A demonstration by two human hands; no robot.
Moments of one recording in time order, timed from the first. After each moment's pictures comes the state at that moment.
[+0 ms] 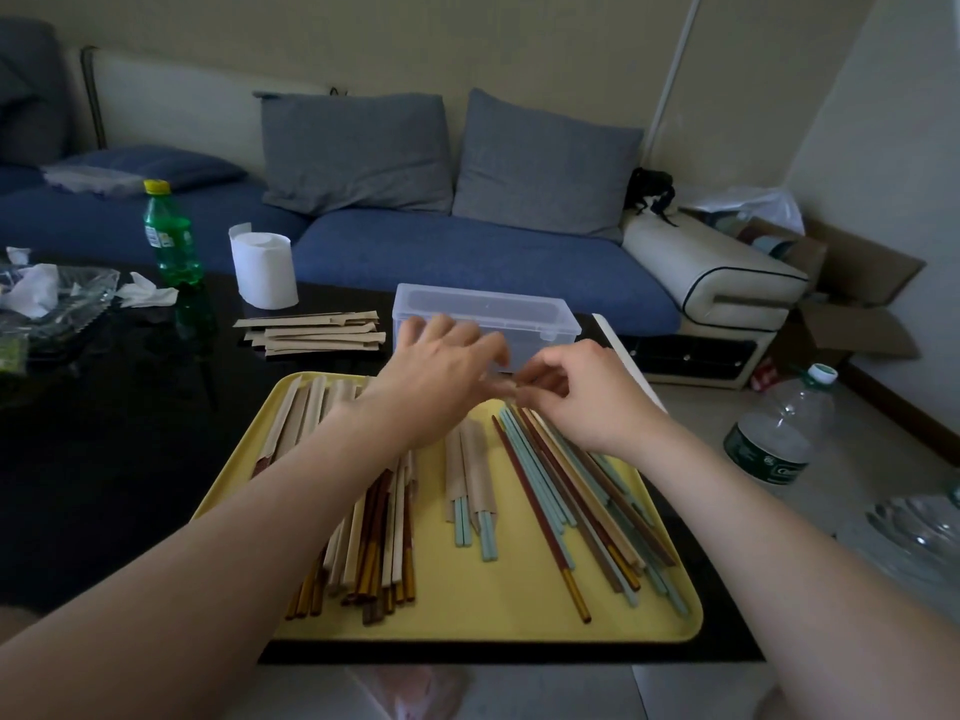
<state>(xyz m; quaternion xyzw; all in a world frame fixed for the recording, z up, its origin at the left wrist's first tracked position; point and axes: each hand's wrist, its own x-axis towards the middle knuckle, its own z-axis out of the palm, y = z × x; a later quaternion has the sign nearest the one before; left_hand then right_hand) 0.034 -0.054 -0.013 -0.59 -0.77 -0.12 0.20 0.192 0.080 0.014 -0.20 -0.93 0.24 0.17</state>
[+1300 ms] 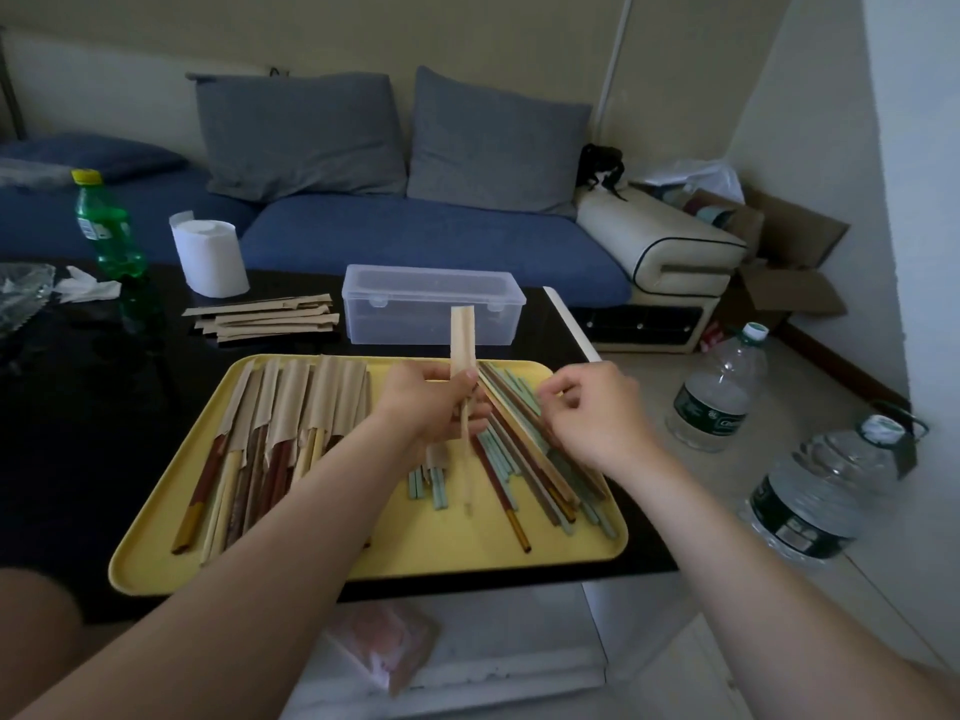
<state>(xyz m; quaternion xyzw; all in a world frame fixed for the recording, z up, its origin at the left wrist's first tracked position) 0.118 -0.053 -0.020 -0.20 -0.66 -0.63 -0.36 0.273 0.064 -0.009 -0.38 -0.85 0.28 0.21</state>
